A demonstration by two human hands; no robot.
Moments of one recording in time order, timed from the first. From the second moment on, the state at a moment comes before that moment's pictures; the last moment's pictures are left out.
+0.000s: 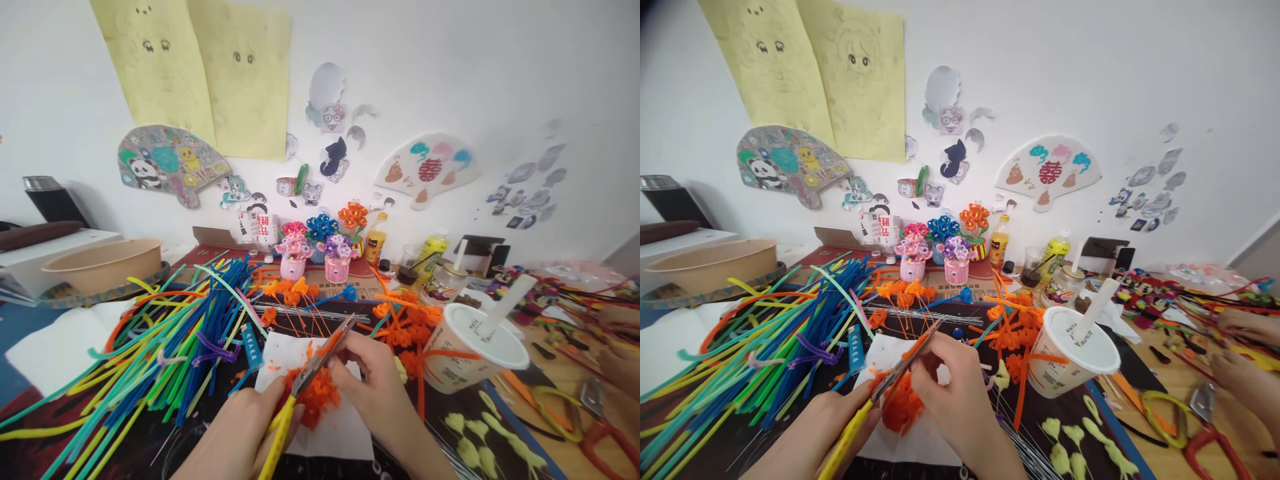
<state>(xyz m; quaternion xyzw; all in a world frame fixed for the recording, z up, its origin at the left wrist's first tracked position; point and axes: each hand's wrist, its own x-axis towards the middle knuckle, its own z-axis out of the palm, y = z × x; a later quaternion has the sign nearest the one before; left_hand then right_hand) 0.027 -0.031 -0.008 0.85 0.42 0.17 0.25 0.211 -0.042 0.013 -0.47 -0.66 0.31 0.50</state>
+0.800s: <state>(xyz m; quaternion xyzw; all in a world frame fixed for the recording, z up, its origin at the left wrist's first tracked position) 0.026 -0.027 -0.007 0.86 0.43 0.19 0.23 0.211 -0.043 0.014 -0.48 -0.64 0.32 0.50</state>
